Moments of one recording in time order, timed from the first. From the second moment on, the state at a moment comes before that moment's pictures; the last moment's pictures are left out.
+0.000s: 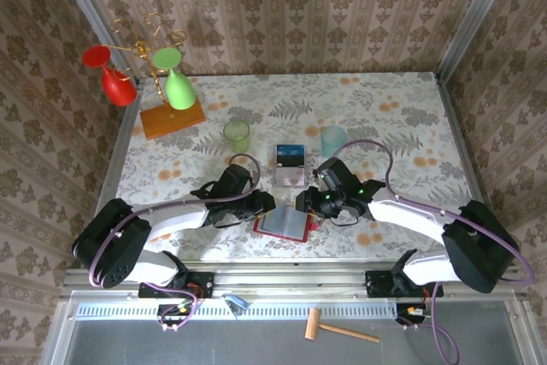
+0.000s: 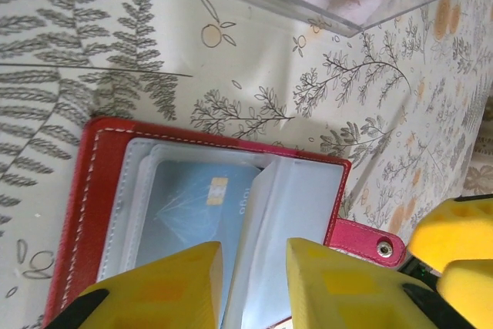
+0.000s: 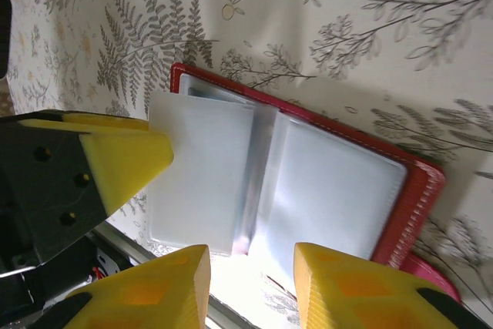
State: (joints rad) left arm -0.76 1.38 0.53 0.02 0.41 -1.02; right arm 0.69 1.31 0.66 -0.26 -0.34 0.91
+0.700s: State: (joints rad) left arm -0.86 1.59 0.66 0.10 0.50 -1.00; right arm 0.63 1.11 0.49 -0.40 -0.27 0.92
